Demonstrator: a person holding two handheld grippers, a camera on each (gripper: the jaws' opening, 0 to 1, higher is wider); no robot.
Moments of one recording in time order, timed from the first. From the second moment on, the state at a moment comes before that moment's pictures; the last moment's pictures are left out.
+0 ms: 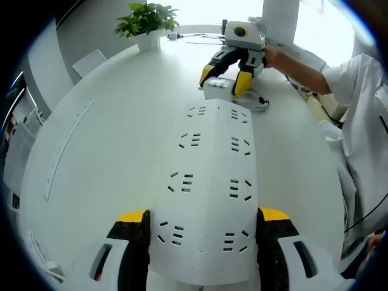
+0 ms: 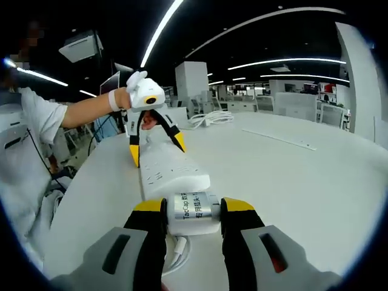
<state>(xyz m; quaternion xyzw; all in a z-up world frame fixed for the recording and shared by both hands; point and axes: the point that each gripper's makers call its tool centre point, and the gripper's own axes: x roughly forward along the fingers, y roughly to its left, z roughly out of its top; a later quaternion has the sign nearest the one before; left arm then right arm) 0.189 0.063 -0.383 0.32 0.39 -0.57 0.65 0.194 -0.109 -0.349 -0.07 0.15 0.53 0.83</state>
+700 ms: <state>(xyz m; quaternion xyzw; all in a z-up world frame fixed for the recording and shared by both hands) 0.189 0.062 -0.383 0.31 0.39 -0.57 0.65 0.188 -0.101 -0.342 -0.08 0.15 0.65 0.74</state>
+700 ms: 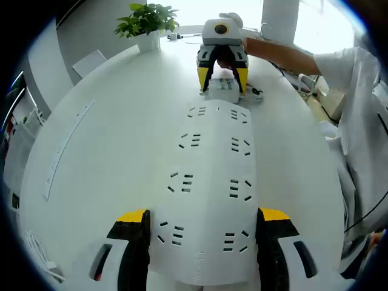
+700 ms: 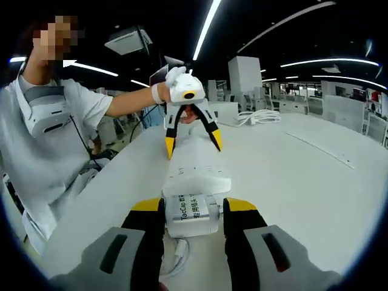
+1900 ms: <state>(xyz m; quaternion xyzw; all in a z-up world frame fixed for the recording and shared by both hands) 0.186 0.058 -0.383 0.30 0.38 -0.57 0.67 0.198 -0.121 -0.356 -0.11 0.15 0.11 0.98</state>
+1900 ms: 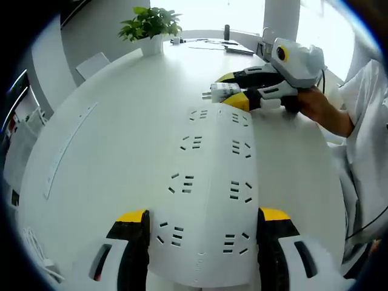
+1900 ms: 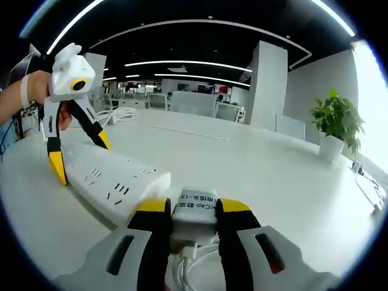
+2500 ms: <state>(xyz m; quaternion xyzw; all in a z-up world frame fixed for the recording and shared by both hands) 0.188 0.059 -0.383 0.30 0.38 -0.57 0.67 0.194 -0.109 -0.358 -0.08 0.14 0.34 0.93</state>
